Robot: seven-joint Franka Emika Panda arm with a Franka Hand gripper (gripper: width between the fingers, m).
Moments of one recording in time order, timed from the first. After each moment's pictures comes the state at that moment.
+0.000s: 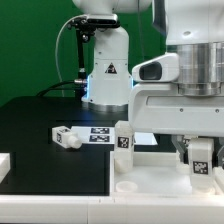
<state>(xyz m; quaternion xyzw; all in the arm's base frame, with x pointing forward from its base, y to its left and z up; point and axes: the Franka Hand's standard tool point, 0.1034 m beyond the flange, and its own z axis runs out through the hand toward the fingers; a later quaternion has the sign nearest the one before) 0.644 0.097 0.069 -0.95 0.32 -0.02 0.06</state>
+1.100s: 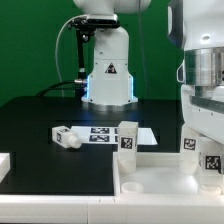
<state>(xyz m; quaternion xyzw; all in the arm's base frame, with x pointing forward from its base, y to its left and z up) 0.637 0.120 0.063 -0.75 0.66 -0.03 0.08</state>
